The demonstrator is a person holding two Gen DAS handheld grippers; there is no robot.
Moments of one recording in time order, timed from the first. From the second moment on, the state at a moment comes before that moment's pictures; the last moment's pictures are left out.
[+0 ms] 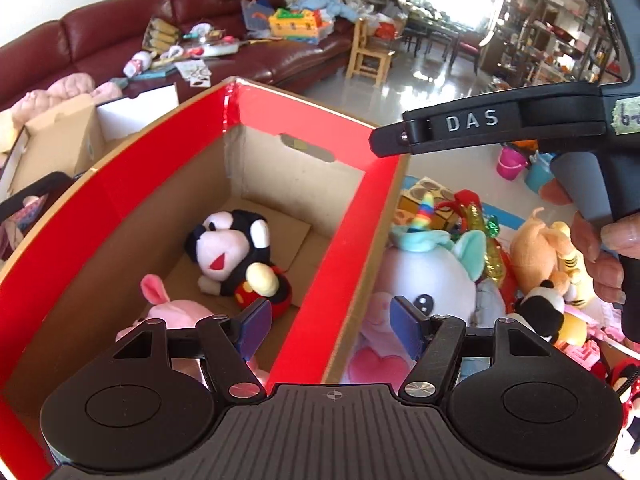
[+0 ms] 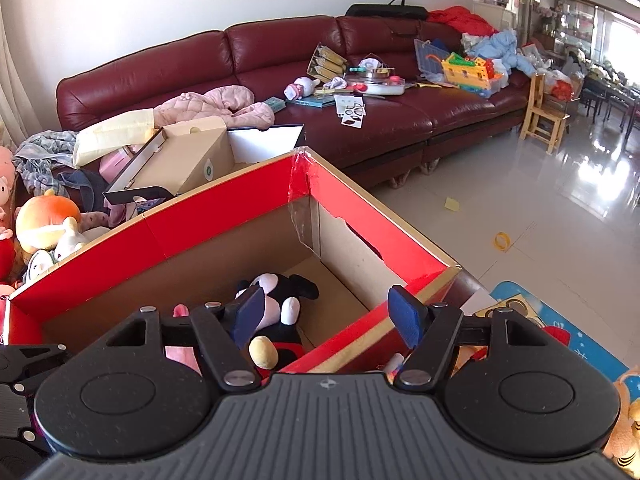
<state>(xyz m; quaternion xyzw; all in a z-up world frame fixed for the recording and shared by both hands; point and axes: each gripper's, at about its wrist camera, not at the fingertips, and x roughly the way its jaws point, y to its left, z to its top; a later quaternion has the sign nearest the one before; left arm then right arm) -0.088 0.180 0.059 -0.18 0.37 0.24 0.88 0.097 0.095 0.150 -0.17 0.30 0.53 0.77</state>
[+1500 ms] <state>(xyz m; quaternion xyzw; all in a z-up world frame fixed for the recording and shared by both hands) -0.049 0.117 -0.039 -0.12 0.49 0.15 0.85 0.092 0.006 0.086 -0.13 0.40 0.51 0.75</state>
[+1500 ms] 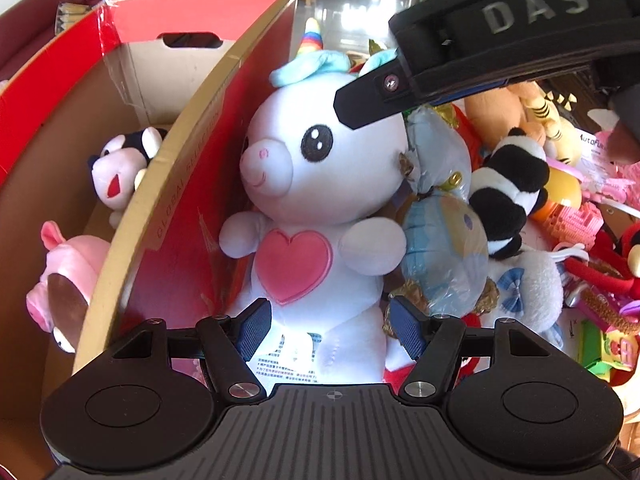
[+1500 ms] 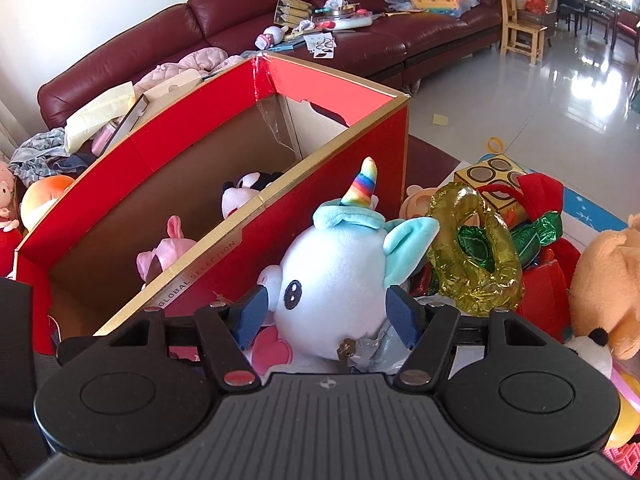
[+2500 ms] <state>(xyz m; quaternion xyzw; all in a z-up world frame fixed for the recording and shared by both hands) -0.063 0.128 -0.063 -0.15 0.50 0.12 0.84 0.102 -0.032 0.036 -0.11 0.46 0.46 0.75</state>
